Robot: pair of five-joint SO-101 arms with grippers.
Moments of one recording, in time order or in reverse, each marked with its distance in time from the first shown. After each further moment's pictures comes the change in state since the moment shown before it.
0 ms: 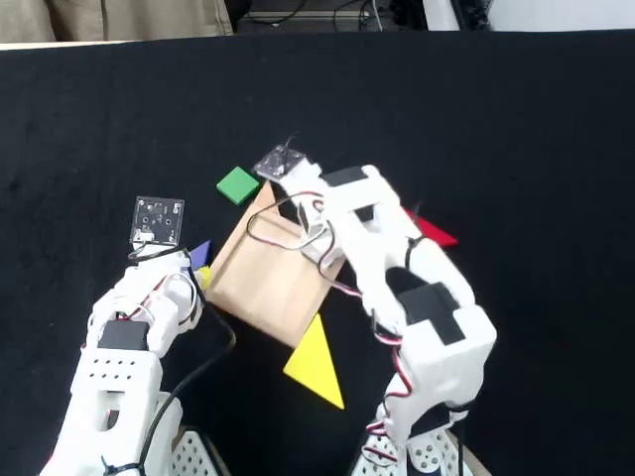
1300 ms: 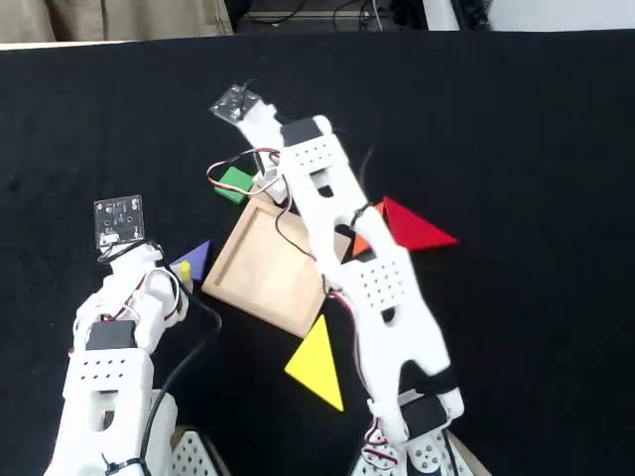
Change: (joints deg) left arm -6.5 0.0 0.0 0.0 8.3; right arm -5.7 45.0 -72.3 13.6 -0.3
